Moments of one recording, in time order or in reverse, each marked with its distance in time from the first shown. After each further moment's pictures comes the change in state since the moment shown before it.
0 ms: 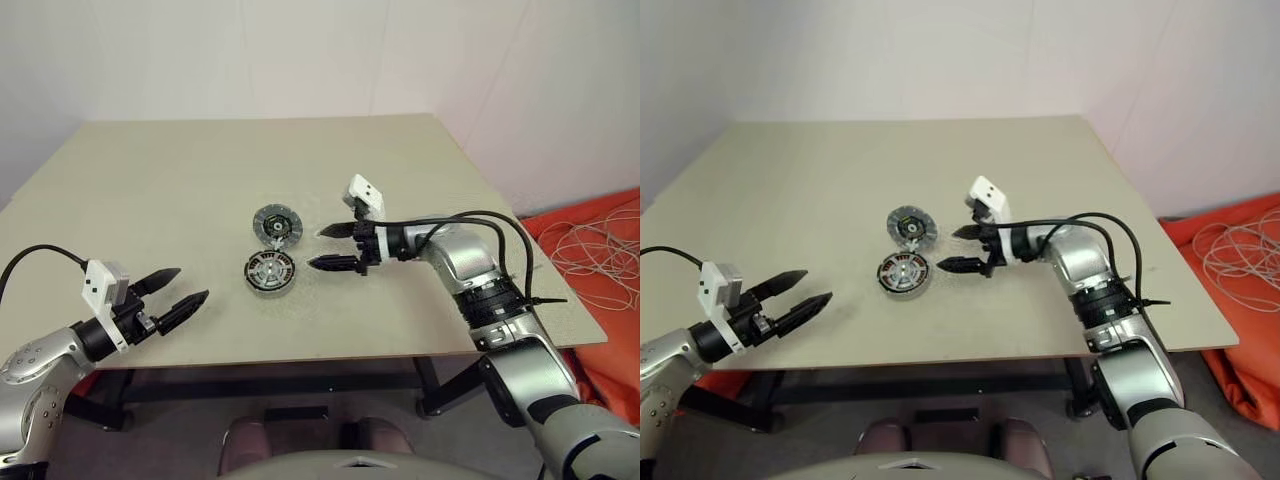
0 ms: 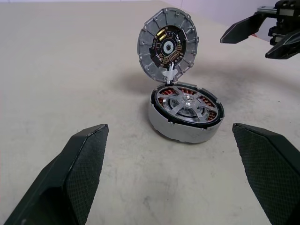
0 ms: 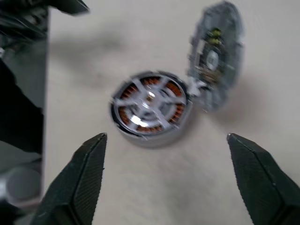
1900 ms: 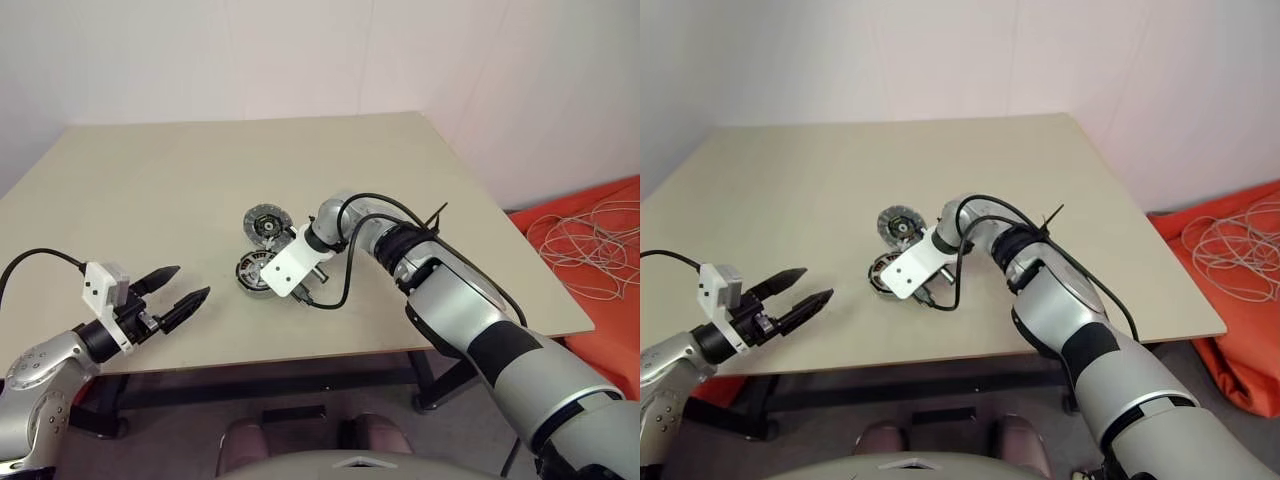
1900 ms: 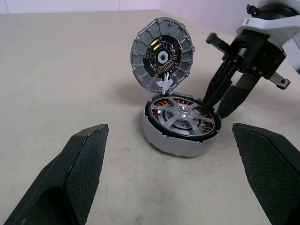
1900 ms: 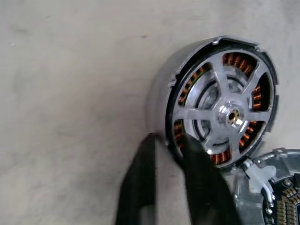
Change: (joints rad) left arm 0.011 -0.047 0.002 -0.026 0.008 -0.027 0.039; right arm -0.514 0.344 0.387 0.884 -0.699 -1.169 0.038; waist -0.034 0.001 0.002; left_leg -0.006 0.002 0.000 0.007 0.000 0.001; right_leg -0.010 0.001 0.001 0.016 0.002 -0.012
